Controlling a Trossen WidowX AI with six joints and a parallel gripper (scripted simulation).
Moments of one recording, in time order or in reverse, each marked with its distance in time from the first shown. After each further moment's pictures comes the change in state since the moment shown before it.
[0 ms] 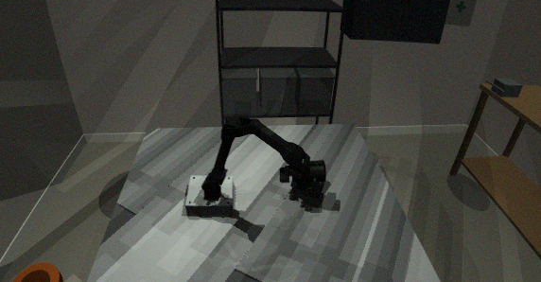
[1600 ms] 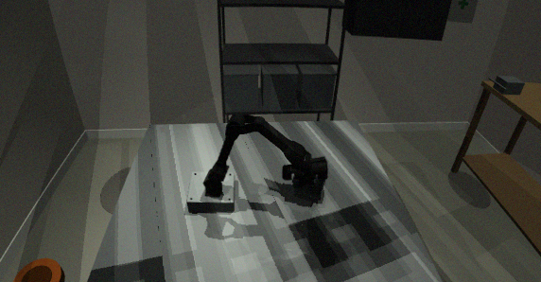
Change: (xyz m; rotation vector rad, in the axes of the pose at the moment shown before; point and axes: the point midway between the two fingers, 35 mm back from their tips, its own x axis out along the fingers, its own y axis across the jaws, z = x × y) arm 0.029 -0.001 0.000 0.001 0.005 -0.001
